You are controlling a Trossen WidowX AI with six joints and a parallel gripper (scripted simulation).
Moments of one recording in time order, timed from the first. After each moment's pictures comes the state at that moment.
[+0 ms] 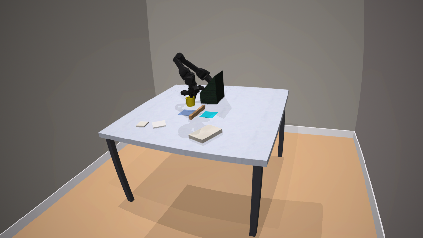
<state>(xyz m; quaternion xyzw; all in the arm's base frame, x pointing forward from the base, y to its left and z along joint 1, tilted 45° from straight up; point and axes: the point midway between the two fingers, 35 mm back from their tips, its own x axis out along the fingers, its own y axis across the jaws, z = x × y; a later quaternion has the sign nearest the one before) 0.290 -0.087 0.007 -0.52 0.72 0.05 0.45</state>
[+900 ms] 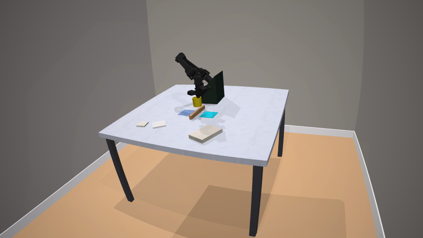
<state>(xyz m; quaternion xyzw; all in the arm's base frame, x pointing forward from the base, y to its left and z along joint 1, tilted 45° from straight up) 0.303 -0.043 -0.034 -0.52 0.72 0.05 0.45</state>
